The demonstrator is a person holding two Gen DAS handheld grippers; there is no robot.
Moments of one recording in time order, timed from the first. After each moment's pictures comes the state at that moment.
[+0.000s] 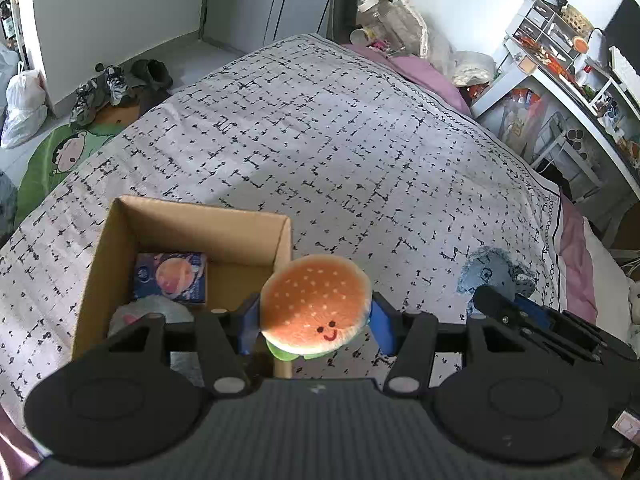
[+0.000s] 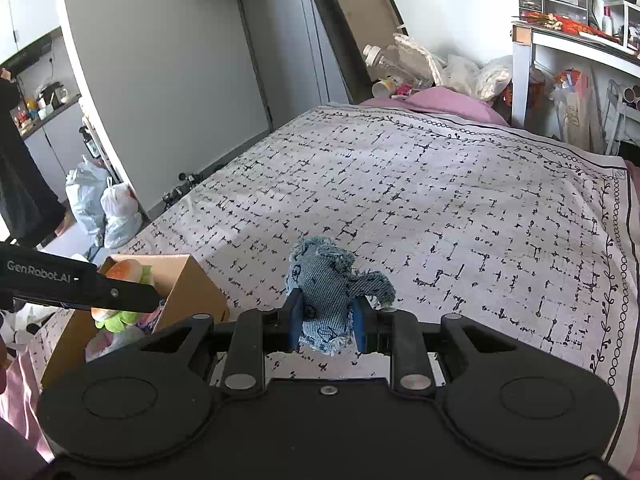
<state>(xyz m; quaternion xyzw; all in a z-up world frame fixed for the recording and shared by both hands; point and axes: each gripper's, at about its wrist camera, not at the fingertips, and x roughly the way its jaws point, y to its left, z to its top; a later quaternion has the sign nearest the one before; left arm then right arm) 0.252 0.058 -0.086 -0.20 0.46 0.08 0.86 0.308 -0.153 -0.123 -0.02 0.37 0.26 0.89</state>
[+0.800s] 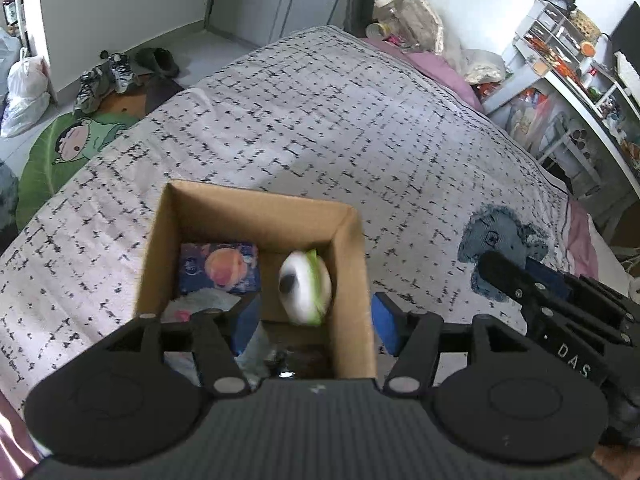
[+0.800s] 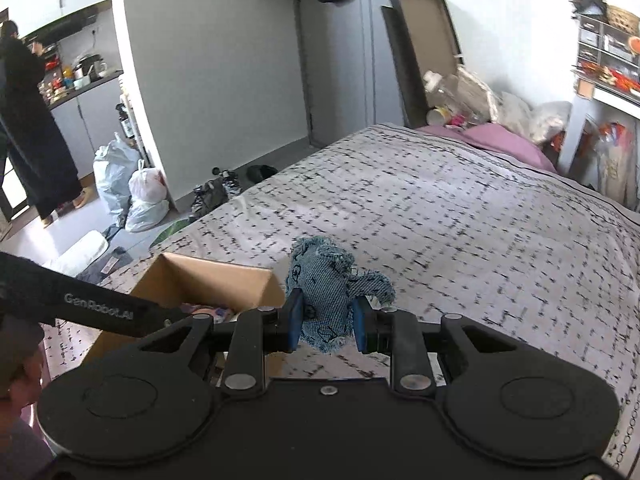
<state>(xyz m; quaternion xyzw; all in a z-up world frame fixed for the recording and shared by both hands) 0.232 0.111 -0.104 -0.21 0.47 0.07 0.86 0.281 -0.078 -0.106 -0.07 0.33 0.30 0.89</state>
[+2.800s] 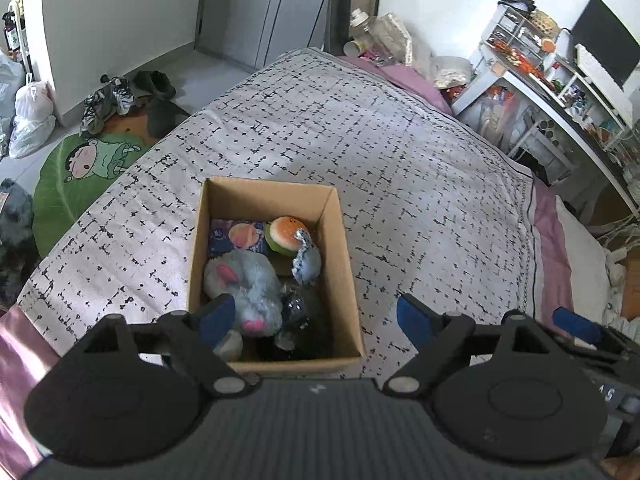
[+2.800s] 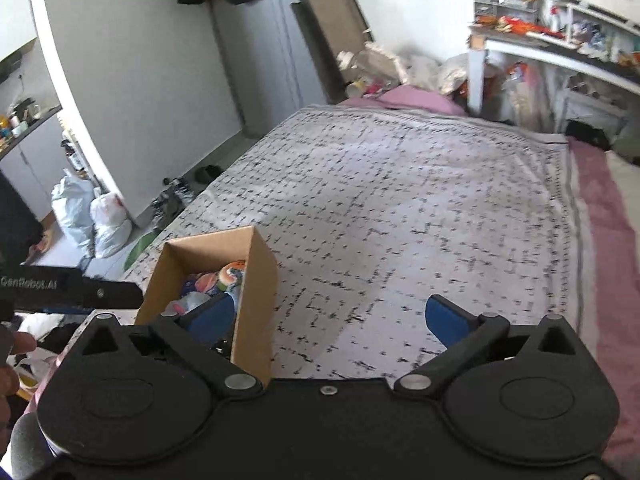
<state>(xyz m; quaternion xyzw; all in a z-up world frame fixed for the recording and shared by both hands) 0.140 0.102 -0.034 -0.18 0.45 0.05 0.87 0.184 -0.134 -0.052 0.00 0.38 0.18 0.91</state>
